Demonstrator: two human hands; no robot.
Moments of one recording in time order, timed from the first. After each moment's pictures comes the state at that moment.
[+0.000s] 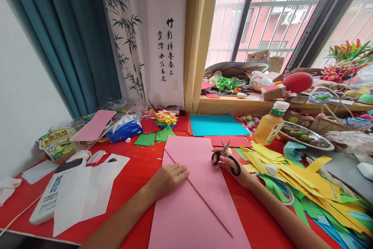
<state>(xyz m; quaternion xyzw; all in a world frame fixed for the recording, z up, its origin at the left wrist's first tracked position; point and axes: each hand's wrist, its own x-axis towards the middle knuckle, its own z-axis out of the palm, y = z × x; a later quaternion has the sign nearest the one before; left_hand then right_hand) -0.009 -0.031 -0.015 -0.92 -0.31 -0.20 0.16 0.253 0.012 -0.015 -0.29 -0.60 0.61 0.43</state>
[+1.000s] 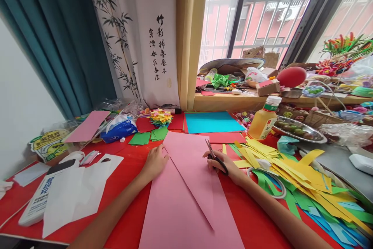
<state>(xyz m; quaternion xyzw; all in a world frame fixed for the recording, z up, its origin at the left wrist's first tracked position) -0.020 0.012 -0.029 -0.69 -0.64 -0.31 -0.12 0.253 0.008 -0.014 -0.39 -0.70 0.50 0.33</state>
